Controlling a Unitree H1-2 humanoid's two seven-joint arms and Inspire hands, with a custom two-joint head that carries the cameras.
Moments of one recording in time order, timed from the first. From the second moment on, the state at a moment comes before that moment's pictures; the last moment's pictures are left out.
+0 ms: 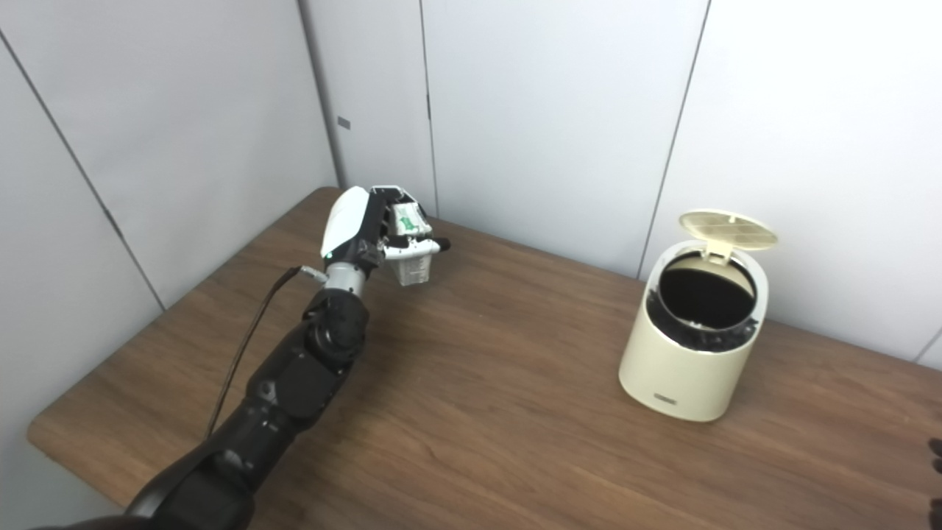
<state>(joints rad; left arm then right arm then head) -0.46 0.43 -0.02 0.37 0.52 0.01 0.42 -0.05 -0.31 -0.03 0.06 -0.28 -0.43 -0.18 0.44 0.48</state>
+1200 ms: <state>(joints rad) -0.43 0.20 -0.07 -0.02 0.51 -0.43 0.37 0.00 -0.06 0.02 -0.10 -0.38 -0.15 -0.14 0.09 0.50</state>
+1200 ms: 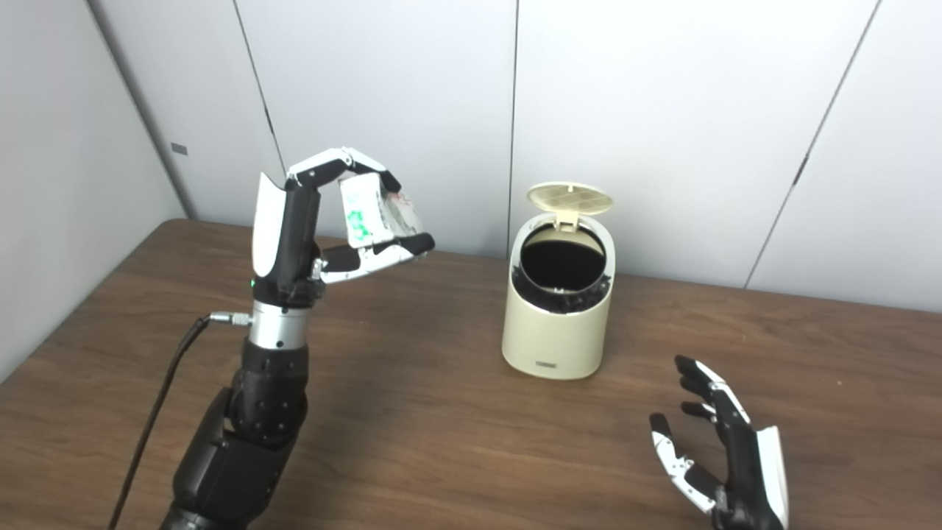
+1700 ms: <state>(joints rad) -0.46 0.17 -0.25 0.08 0.51 -0.44 0.45 -0.01 -0.05 0.04 -0.08 -0.42 -0.13 -0.18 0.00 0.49</state>
